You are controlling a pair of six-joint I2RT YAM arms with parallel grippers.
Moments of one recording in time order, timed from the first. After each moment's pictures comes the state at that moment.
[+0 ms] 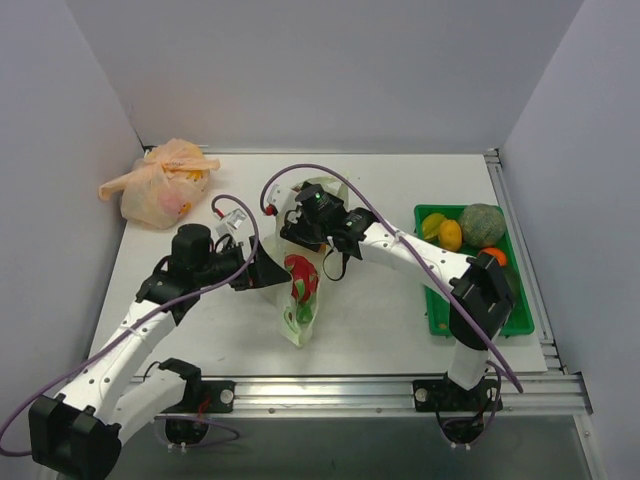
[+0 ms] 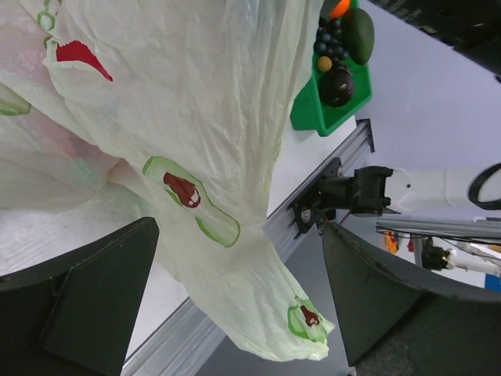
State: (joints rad) left arm -0.35 0.92 0.72 -0.33 0.65 -0.68; right arm 0.85 1.78 1.46 -0.37 0.30 -0.54
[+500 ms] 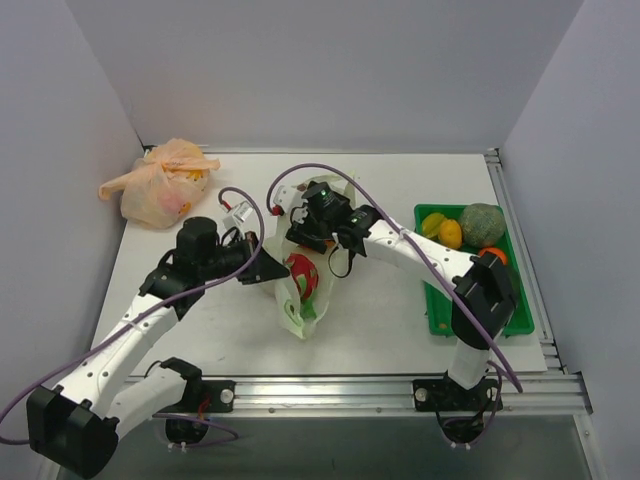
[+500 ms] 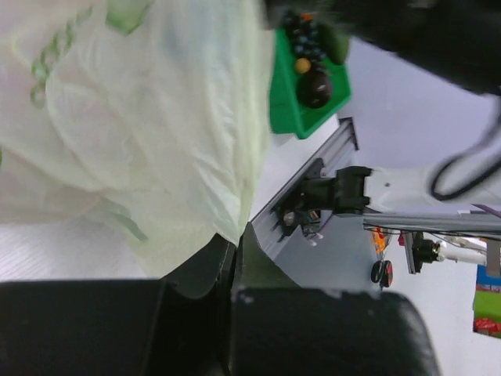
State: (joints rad) left arm -0.43 0.96 0.76 -0.30 0.60 -0.72; right arm 0.82 1.77 1.44 -0.41 0.26 -0.56
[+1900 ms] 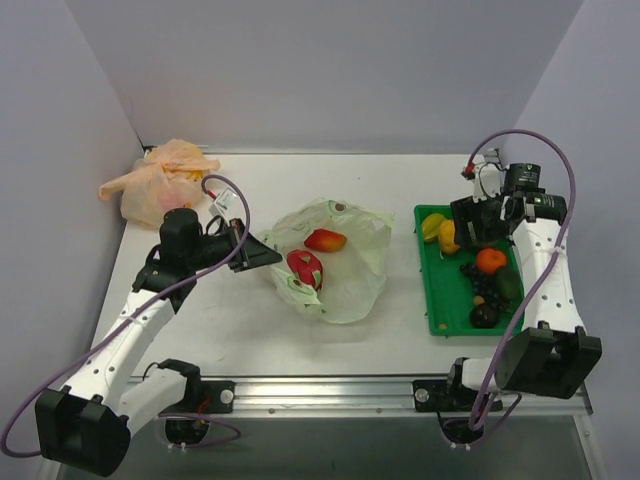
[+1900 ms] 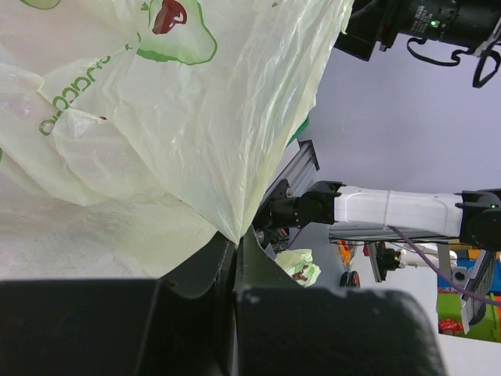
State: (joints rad) left arm -0.28 0.98 0.79 -0.17 0.78 -0.79; right arm -0.17 1.33 1.34 -1.01 -0.24 -0.46
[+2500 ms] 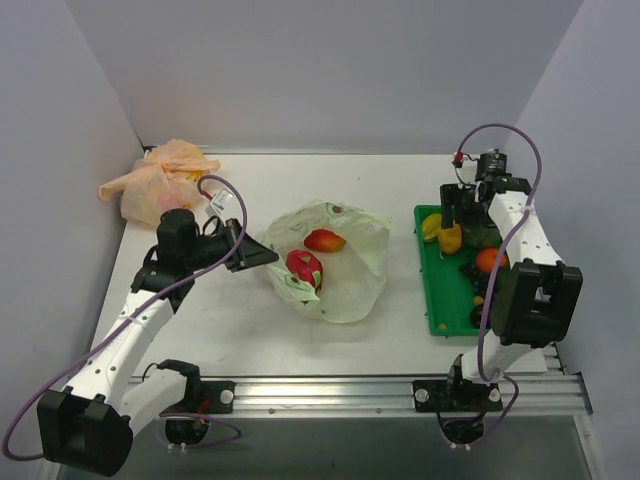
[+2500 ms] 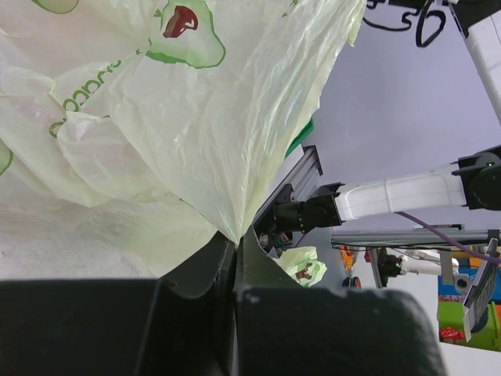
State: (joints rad) left arm -0.25 0.98 0.77 -0.17 0.79 -0.78; right arm -0.11 1.61 1.33 -0.78 -0.11 -0.21
